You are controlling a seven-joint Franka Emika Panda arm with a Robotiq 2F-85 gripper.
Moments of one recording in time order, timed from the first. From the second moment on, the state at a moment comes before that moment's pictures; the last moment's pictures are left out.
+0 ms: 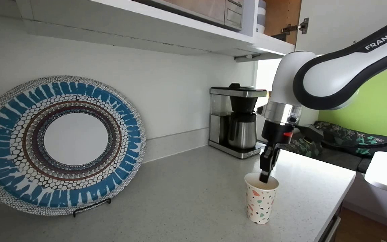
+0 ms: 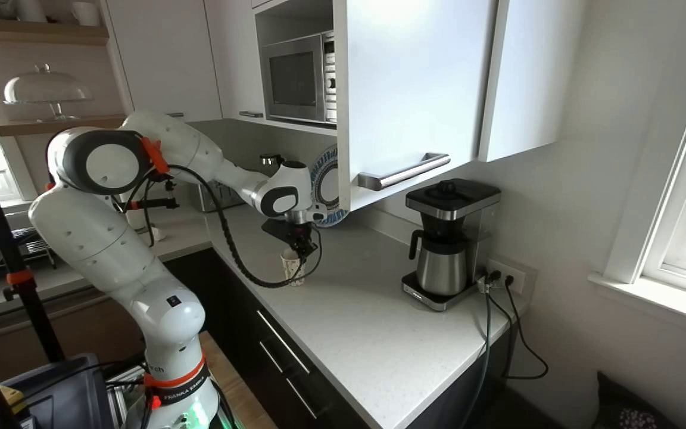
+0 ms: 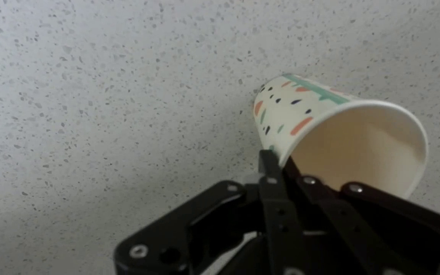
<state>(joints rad) 0.12 -0.39 0.03 -2.60 0.17 2.33 -0.15</state>
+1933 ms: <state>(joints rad) 0.02 -0.28 0.17 -2.47 -0.68 2.04 0.26</state>
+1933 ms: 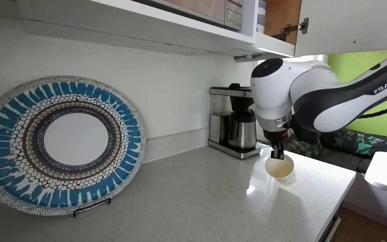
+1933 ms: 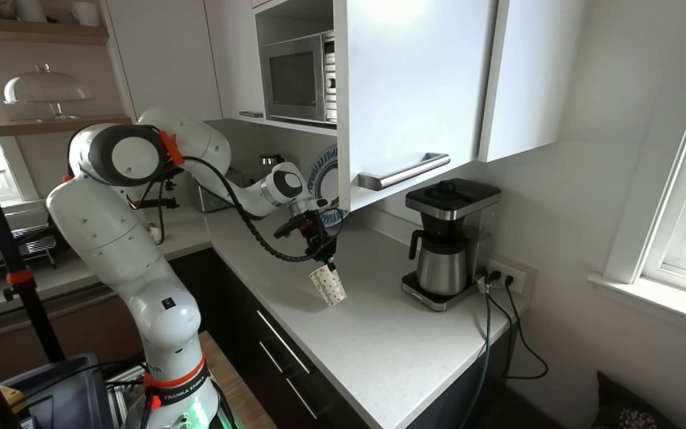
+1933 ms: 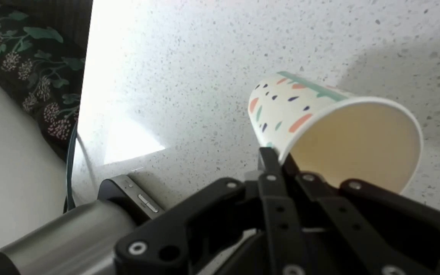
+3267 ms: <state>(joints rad) 0.02 -0.20 0.17 -2.47 -0.63 2.00 0.65</state>
